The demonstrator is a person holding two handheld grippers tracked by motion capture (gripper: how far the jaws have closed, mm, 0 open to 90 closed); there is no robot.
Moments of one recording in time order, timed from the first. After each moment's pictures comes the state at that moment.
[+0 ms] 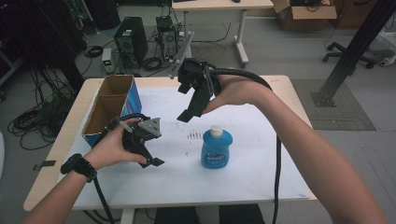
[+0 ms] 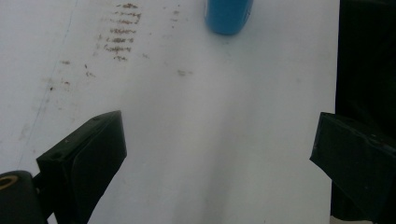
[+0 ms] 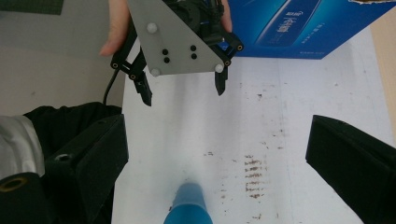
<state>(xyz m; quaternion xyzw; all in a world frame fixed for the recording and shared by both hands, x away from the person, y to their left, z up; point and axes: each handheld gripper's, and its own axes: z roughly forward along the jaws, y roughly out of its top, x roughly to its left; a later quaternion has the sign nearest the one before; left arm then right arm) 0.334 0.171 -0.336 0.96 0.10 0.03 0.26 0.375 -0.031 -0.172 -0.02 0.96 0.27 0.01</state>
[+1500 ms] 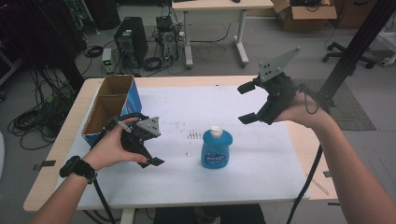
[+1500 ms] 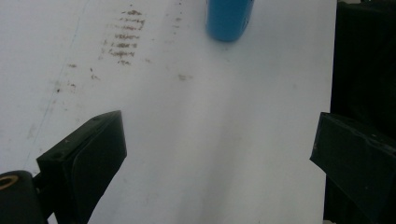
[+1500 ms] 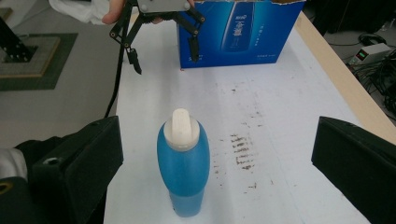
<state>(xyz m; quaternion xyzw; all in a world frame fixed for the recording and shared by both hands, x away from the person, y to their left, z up) 0.328 0.171 -0.329 0.96 0.11 0.04 0.27 0.369 -0.204 -0.209 0.04 0.89 0.44 0.03</state>
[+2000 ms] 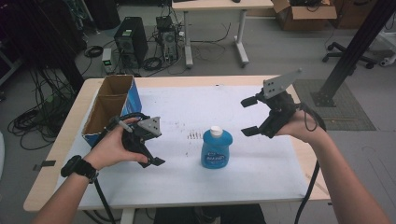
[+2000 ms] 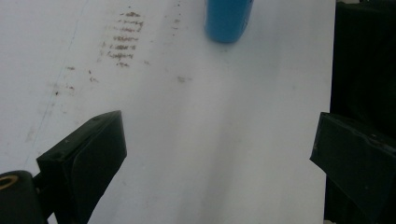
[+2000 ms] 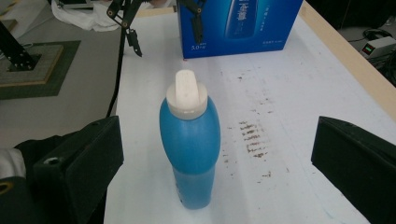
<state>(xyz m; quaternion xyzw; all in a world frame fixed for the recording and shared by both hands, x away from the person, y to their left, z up) 0.329 0.169 -0.329 0.96 0.11 0.04 0.27 0.364 -0.219 -0.257 0.05 0.89 0.46 0.02</state>
